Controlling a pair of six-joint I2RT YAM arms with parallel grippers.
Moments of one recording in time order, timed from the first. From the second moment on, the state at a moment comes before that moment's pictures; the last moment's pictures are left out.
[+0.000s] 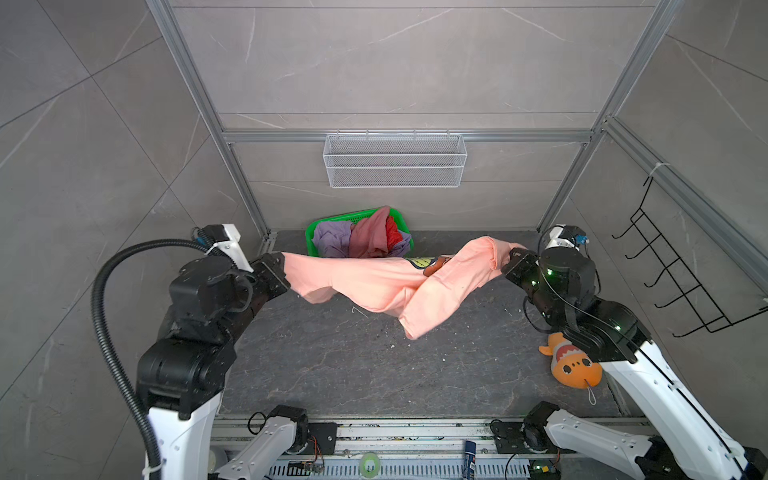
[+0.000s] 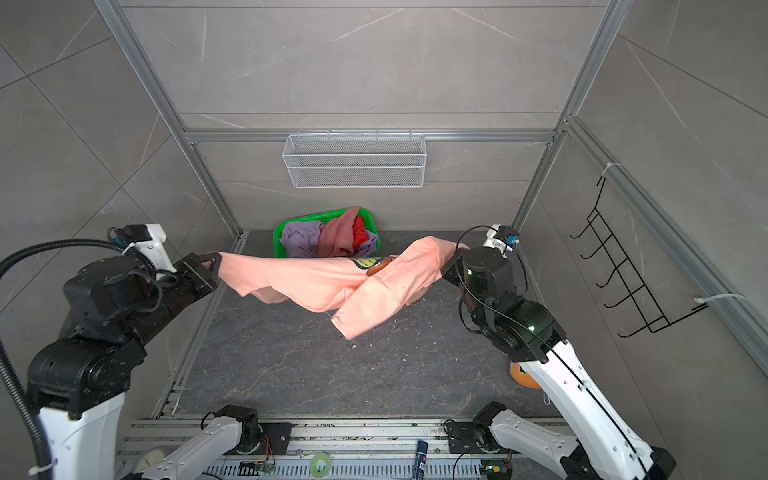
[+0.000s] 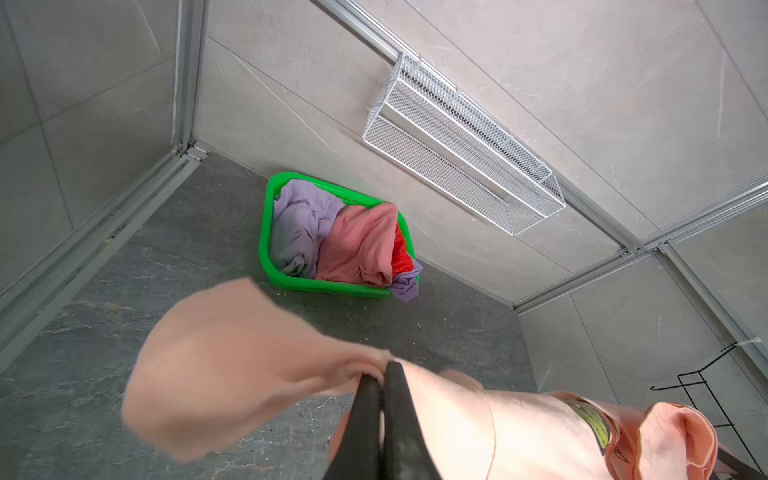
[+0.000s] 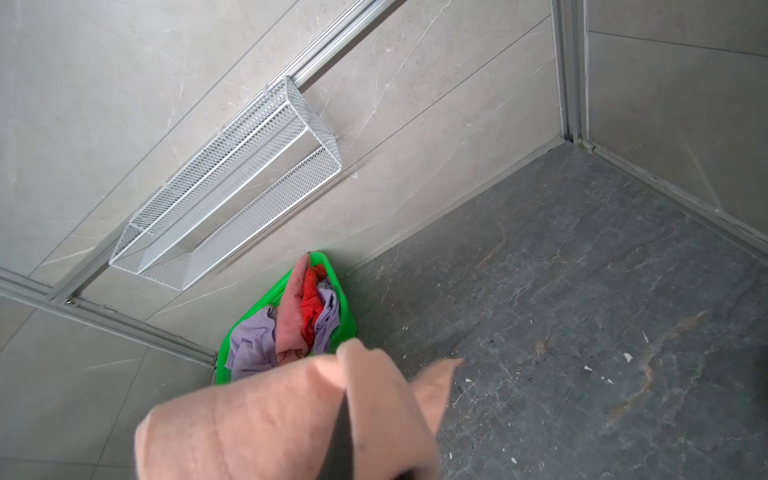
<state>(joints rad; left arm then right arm) -0.20 0.97 1.67 -1.04 -0.02 -0.60 0.58 1.06 1.40 -0.72 0.55 0.77</state>
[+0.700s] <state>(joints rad) -0.20 1.09 1.82 -0.87 0.11 -0.63 0.20 1.21 1.70 -0.69 0.10 0.70</state>
